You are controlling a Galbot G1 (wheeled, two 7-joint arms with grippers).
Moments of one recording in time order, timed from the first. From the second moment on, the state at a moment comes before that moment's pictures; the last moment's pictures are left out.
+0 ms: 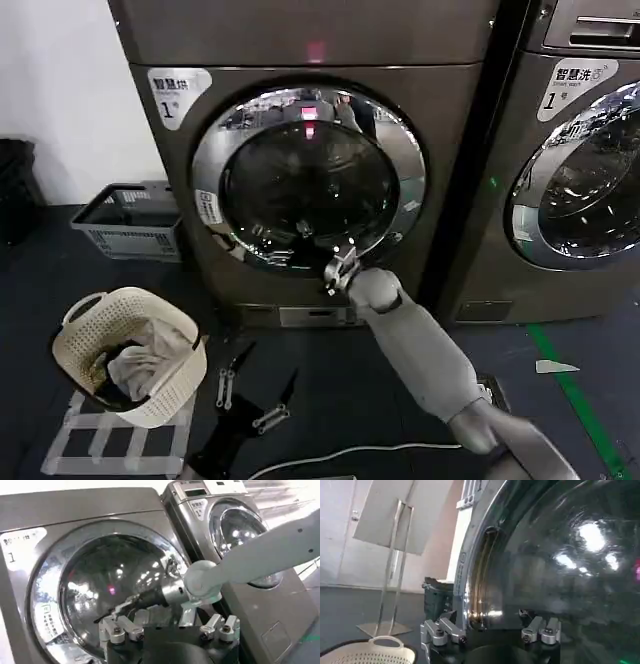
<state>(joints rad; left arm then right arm) 1.62 -1.43 -0.50 -2.00 0.24 -0.54 0.28 -0.35 1.47 -0.09 1.06 0.32 0.14 -0.45</state>
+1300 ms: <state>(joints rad) 1.64 -1.45 -0.50 -2.01 0.26 -0.55 0.28 -0.27 1.61 -0.12 0.87 0.27 0.17 -0.45</state>
